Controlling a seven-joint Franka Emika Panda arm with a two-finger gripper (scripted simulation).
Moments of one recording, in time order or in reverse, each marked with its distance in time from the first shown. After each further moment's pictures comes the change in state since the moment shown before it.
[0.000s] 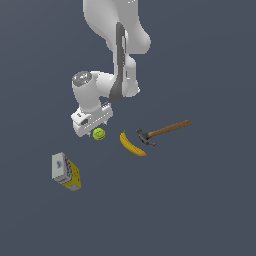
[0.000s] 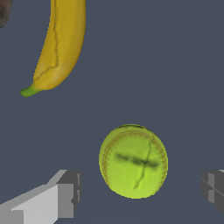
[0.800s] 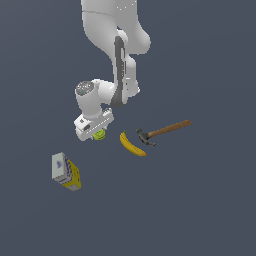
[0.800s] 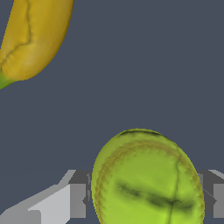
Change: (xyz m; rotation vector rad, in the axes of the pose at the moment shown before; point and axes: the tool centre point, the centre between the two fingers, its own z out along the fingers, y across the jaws) arm -0.001 0.000 0.038 -0.001 0.000 -0.001
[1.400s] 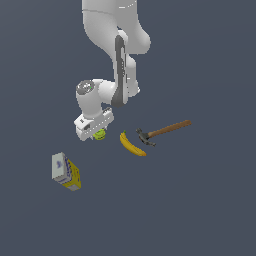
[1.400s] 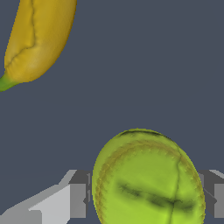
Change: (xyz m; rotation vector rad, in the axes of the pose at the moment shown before) arm 0.001 -0.001 -0.002 0.001 -0.001 0.000
